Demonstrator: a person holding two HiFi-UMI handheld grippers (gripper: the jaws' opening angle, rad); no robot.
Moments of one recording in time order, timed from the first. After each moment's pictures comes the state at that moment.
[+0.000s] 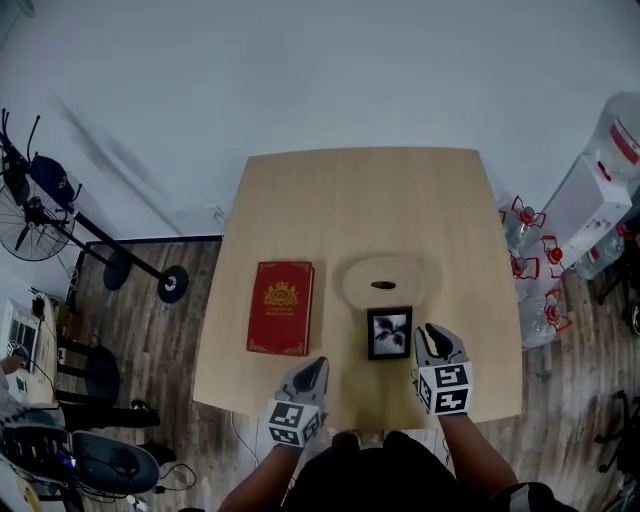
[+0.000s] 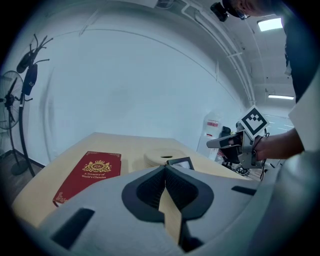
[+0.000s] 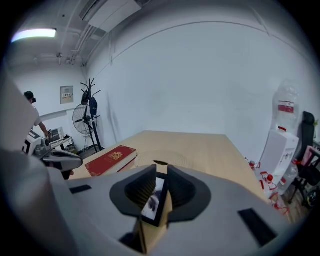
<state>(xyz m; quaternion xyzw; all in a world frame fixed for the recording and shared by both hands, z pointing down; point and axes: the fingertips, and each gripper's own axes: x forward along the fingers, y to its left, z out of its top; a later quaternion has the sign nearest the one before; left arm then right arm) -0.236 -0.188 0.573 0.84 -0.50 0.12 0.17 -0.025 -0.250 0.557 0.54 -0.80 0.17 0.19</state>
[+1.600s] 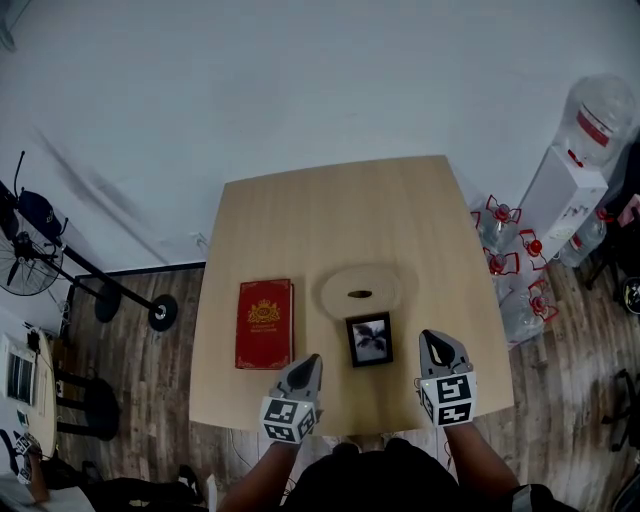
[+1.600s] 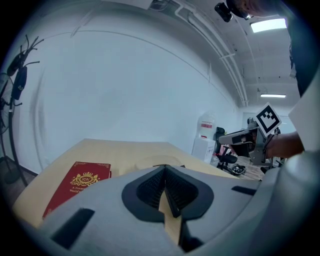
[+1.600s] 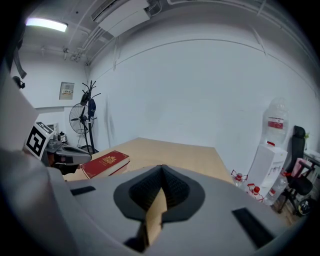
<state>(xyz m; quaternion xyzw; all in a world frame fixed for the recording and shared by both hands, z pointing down) -0.205 -0.211 0.551 0.86 -0.47 0.12 0.14 0.021 -0.226 0.508 0.58 -0.79 0.11 0.17</state>
